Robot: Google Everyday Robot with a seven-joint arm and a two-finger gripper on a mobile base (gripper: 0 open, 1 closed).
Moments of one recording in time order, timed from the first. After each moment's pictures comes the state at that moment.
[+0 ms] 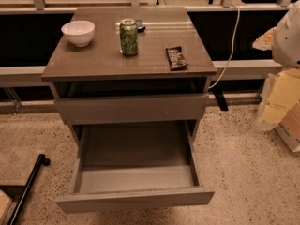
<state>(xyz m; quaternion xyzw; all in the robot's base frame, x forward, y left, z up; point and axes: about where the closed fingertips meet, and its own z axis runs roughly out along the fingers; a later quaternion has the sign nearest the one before) 0.438 -0.216 0.977 -0.60 0.78 -0.04 0.16</state>
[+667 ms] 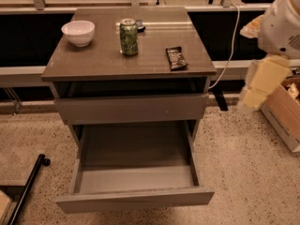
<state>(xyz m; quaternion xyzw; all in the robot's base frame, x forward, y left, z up) 0.470 -0.191 0.986 -0.61 0.77 -0.02 0.21</state>
